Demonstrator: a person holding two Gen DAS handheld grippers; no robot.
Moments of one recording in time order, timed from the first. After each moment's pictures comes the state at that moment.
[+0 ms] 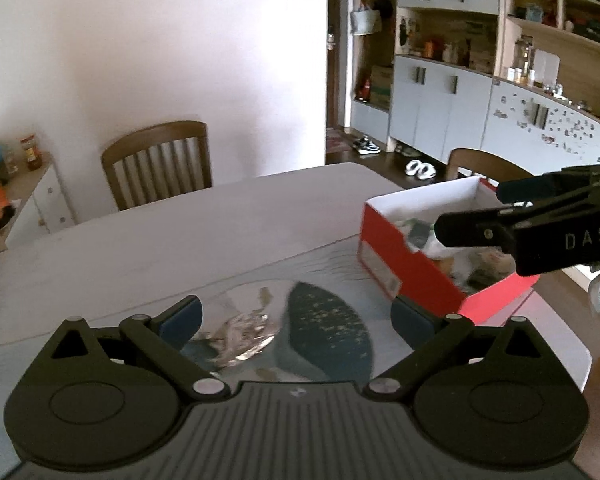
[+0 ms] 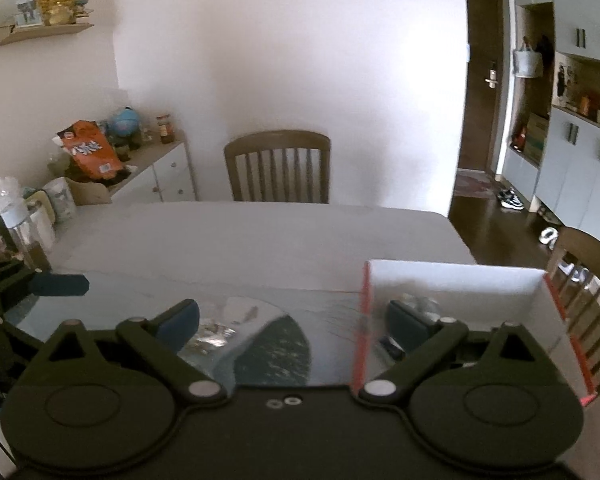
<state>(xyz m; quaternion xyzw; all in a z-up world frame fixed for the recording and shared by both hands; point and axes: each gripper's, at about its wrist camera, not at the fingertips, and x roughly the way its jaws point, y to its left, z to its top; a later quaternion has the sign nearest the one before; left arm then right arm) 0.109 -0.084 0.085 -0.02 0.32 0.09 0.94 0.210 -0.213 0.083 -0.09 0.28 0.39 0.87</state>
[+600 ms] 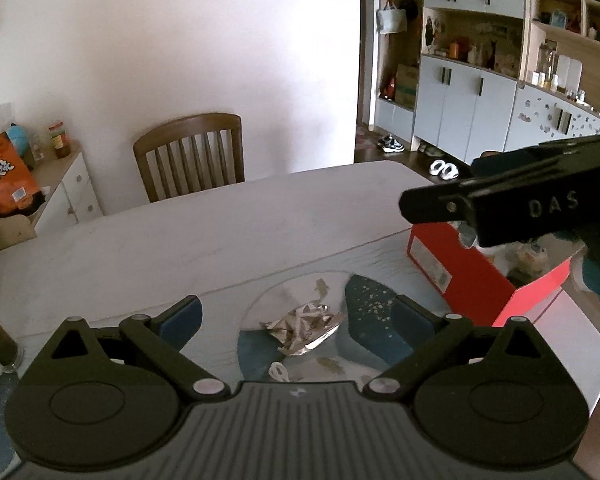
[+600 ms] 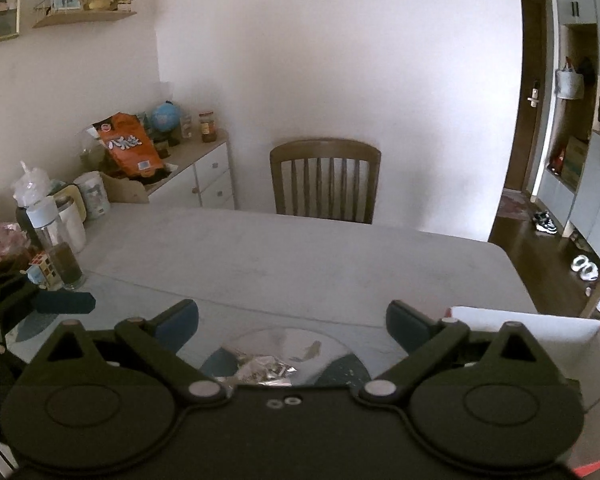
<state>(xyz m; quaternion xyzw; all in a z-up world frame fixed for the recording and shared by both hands) 0.088 -0.030 0.090 -0.03 0.32 0.12 0.94 0.198 -0.133 0.094 -0.11 0.27 0.44 0.85</state>
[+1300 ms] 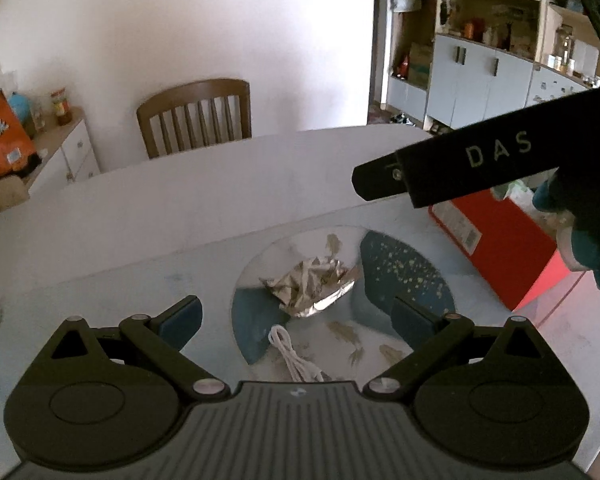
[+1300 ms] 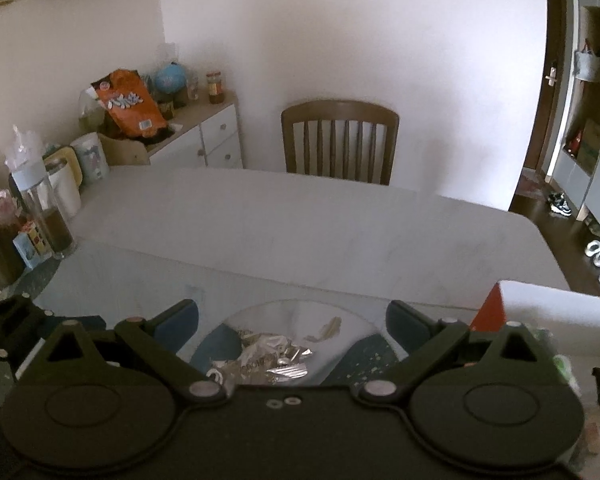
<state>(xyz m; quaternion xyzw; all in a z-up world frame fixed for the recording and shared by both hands) 0.103 -0.024 0.013 -0.04 0.35 0.13 0.93 0.210 -0.090 0.042 -0.14 0.31 0.45 0.83</state>
